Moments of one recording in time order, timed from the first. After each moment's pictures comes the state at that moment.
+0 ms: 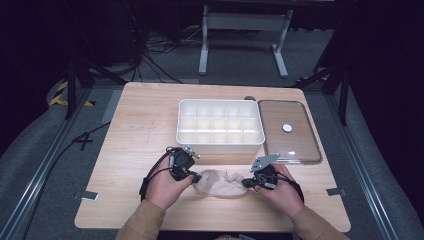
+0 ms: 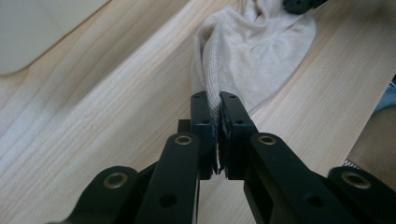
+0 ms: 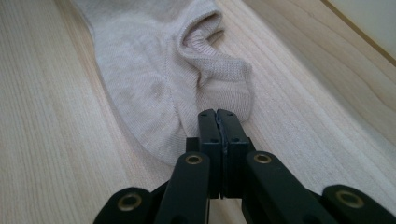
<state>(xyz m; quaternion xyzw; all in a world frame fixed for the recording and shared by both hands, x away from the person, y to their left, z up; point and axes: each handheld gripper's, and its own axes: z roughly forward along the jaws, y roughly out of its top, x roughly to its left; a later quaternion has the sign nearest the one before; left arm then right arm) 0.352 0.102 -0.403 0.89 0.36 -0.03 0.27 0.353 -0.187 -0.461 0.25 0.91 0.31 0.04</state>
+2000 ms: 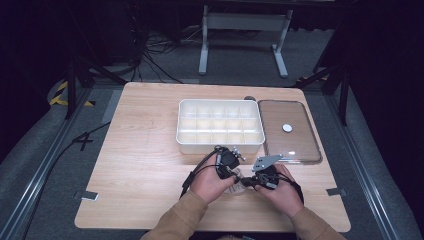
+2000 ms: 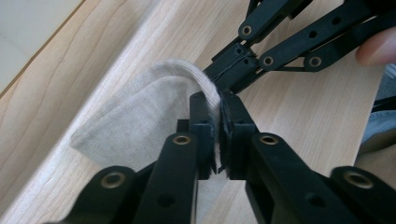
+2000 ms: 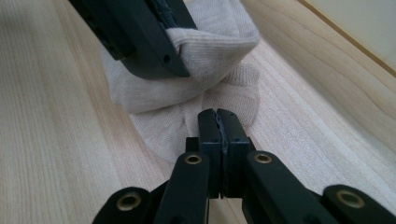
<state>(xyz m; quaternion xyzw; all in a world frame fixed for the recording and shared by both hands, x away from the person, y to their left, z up) 0.367 -0.006 -0.420 0.92 0.27 -0.05 0.28 0.354 -0.192 -0.467 0.25 0.90 0.35 0.04</state>
